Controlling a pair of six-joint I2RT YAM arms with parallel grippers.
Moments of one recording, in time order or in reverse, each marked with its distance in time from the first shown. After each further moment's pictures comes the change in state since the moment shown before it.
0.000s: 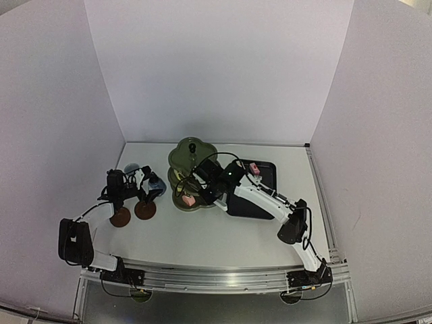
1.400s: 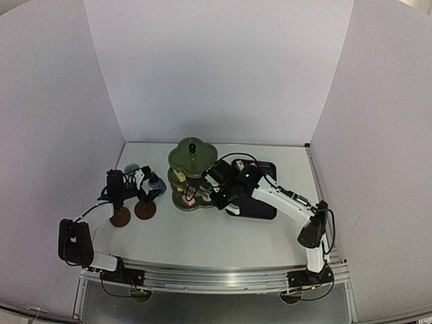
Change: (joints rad) left arm 0.000 -0.004 -0.002 -0.001 -0.003 0.001; right arm -0.004 -0.265 -0.304 0.030 -0.082 0.043
